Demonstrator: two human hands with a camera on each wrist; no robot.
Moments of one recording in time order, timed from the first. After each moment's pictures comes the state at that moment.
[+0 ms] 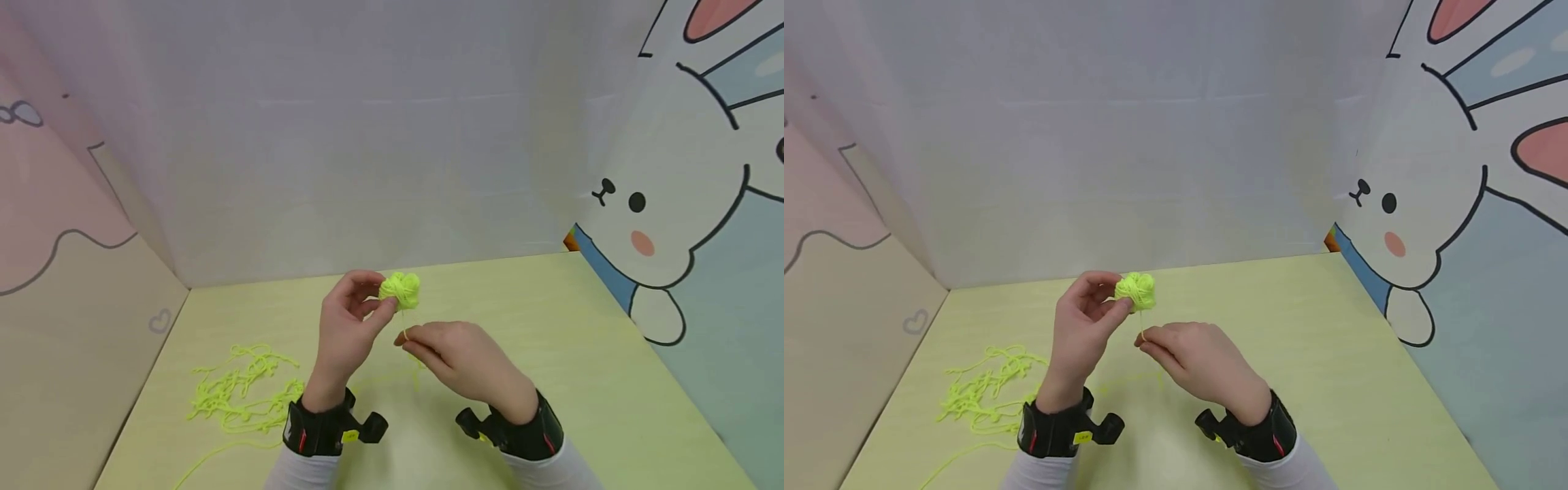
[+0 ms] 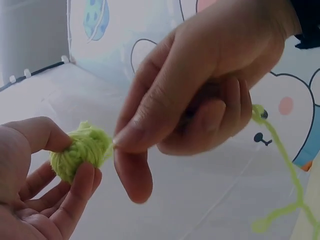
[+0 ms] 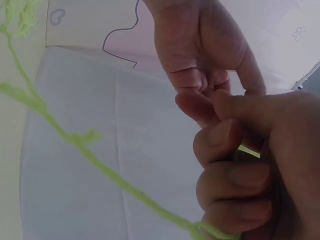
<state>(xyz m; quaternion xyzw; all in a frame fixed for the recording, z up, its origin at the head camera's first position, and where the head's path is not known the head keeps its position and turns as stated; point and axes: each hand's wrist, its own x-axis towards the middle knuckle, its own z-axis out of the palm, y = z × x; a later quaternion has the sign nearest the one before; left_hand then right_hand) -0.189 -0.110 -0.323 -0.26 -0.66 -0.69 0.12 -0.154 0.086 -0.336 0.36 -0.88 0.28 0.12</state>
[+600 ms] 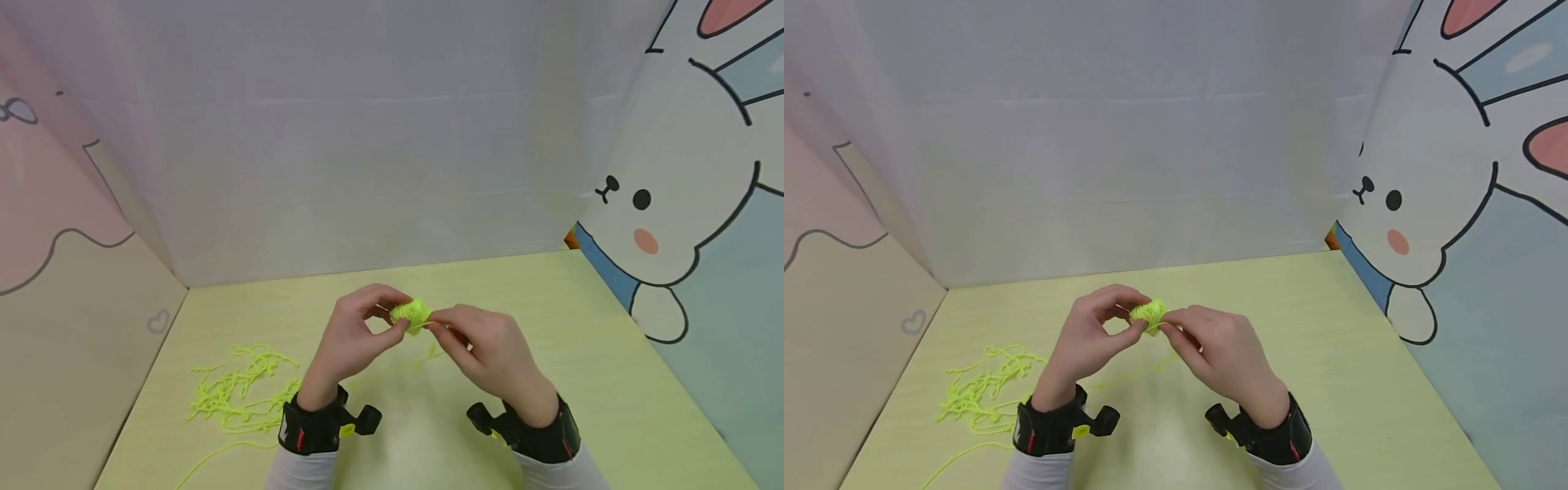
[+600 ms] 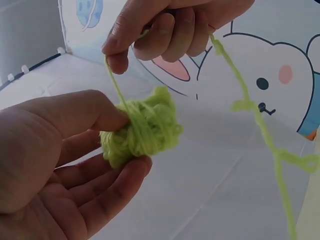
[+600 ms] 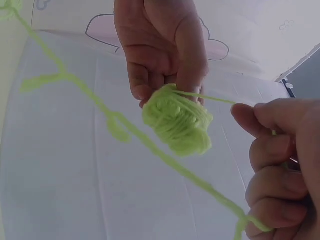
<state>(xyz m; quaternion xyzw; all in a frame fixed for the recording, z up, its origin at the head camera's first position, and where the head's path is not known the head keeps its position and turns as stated) -0.188 -0.126 -0.338 -0.36 -0.75 -0.54 0.10 -0.148 0.096 -0.334 0.35 -0.83 0.31 0.30</state>
